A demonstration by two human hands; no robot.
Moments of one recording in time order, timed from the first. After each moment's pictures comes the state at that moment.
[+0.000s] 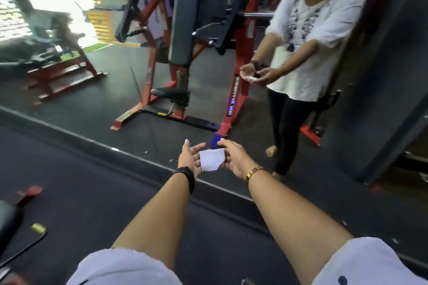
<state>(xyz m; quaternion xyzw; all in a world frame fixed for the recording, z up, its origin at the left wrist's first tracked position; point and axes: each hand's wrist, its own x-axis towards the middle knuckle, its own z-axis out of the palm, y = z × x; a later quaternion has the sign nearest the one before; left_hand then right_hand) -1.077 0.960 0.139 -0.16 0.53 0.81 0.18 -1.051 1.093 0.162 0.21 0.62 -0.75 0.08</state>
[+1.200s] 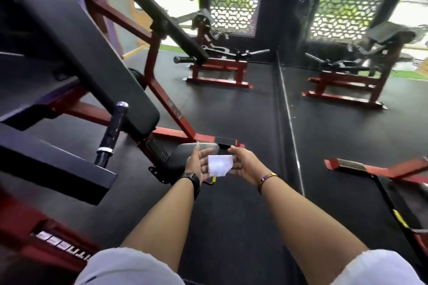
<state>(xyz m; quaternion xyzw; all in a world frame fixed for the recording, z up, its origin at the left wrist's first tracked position) -1.165 0.508 0.139 -0.48 0.33 0.74 -0.34 -1.305 0.566 0.159 -0.27 0.60 -0.51 0.55</state>
